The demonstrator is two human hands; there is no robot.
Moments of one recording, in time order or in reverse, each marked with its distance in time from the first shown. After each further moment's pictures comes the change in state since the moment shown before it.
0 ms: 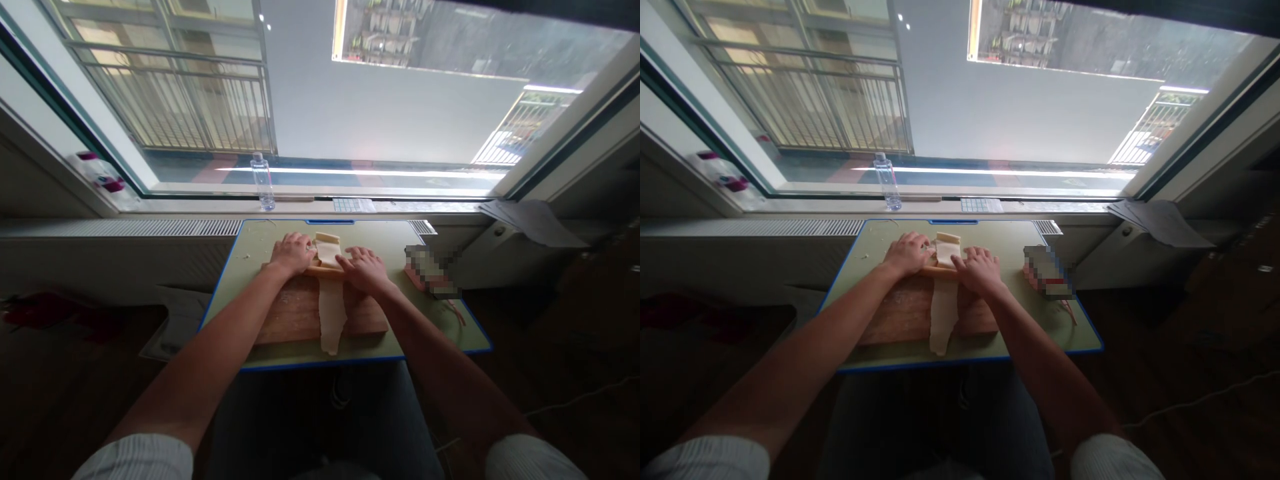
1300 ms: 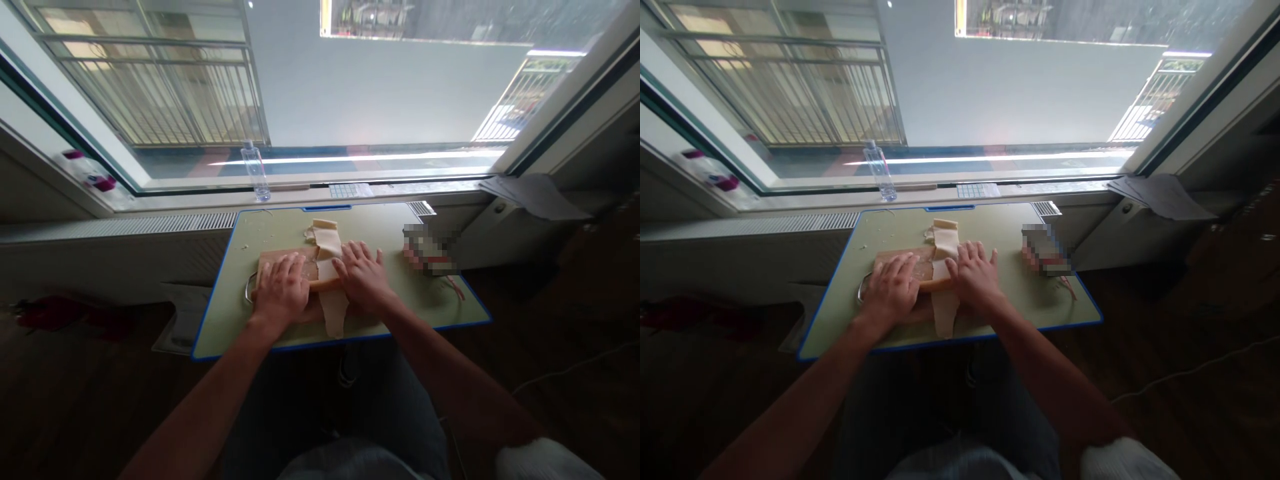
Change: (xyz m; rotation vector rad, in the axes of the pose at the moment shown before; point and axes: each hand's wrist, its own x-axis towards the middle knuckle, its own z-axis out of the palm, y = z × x) left_hand -0.130 0.021 0.007 0.094 0.161 0.033; right_hand -0.065 -0.022 0.010 -0.059 0.070 -0.028
